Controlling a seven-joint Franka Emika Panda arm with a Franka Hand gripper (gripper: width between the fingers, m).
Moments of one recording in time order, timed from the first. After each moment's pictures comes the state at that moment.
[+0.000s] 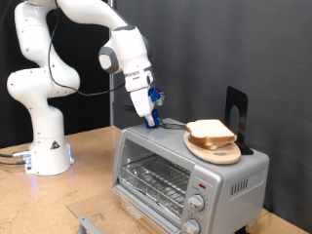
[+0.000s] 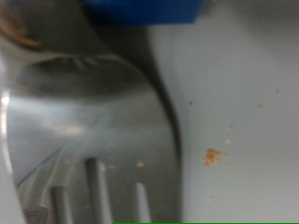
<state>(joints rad) 0.04 -0.47 0.47 -2.75 0.56 2.61 0.04</state>
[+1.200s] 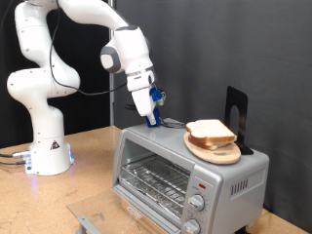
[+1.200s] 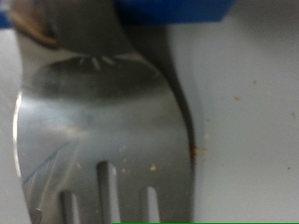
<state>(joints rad) 0.03 -0.47 0.50 -2.74 0.55 2.60 0.08</state>
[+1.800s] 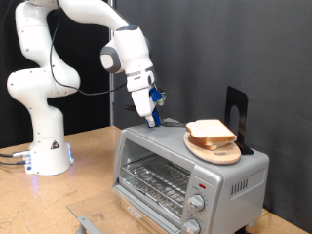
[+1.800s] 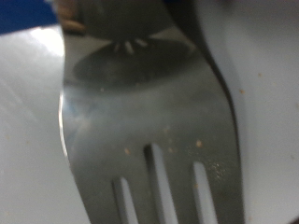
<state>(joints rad) 0.03 -0.47 0.49 -2.73 0.57 2.59 0.08</state>
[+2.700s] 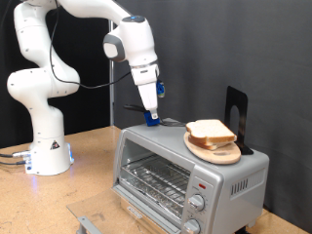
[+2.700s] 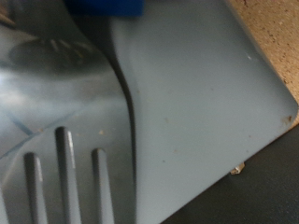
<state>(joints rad) 0.05 -0.50 0.44 -2.65 0.51 2.34 0.00</state>
